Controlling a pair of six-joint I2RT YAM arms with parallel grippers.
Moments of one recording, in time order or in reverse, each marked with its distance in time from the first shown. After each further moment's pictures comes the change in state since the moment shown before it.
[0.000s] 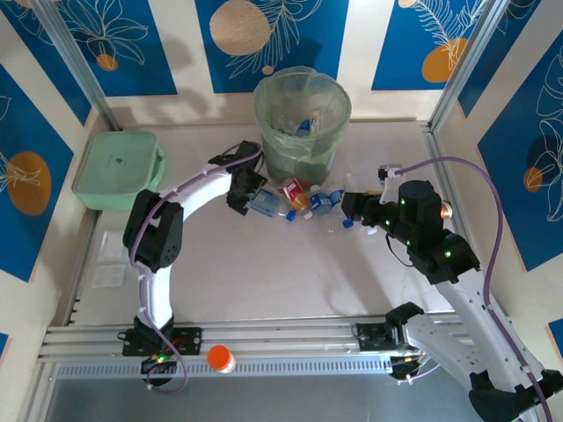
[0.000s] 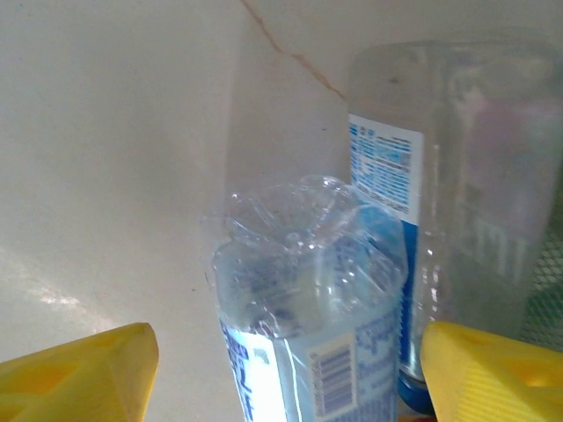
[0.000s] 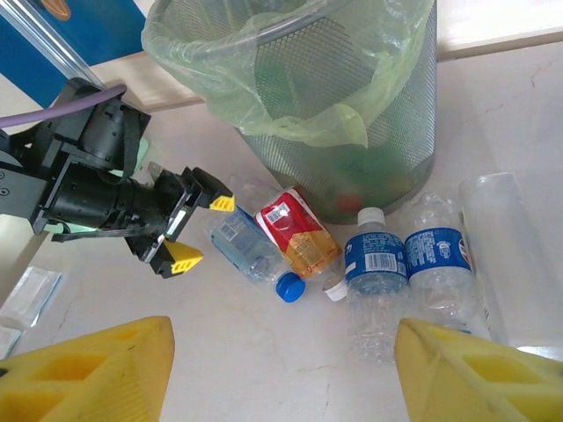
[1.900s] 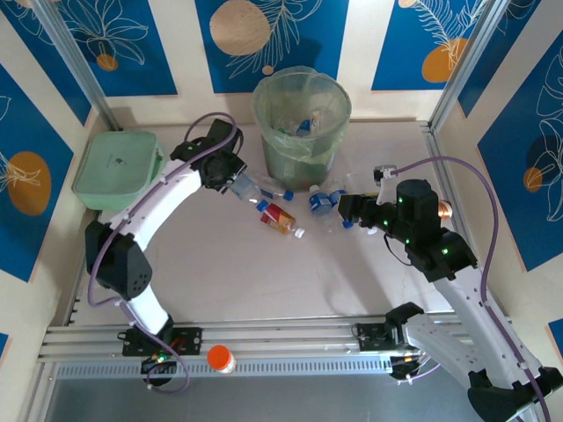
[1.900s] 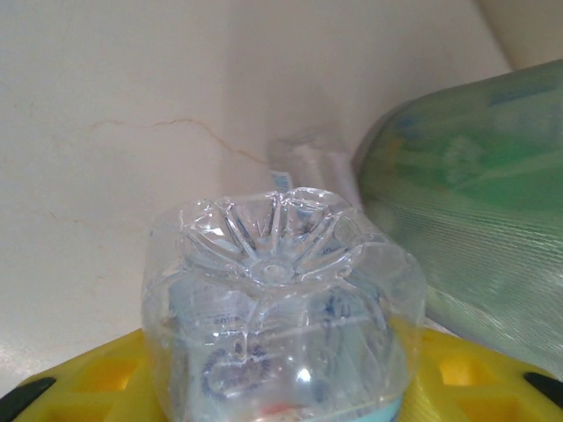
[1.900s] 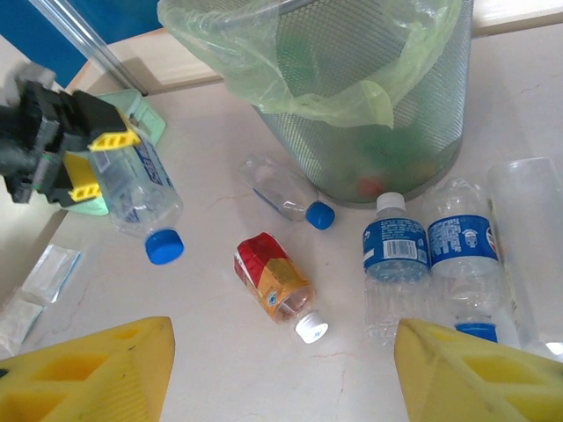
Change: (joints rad) left arm 0.023 -0.316 0.083 -0.206 -0.134 0.234; right arm -0.008 0.017 -0.009 0.000 -0.081 -0.006
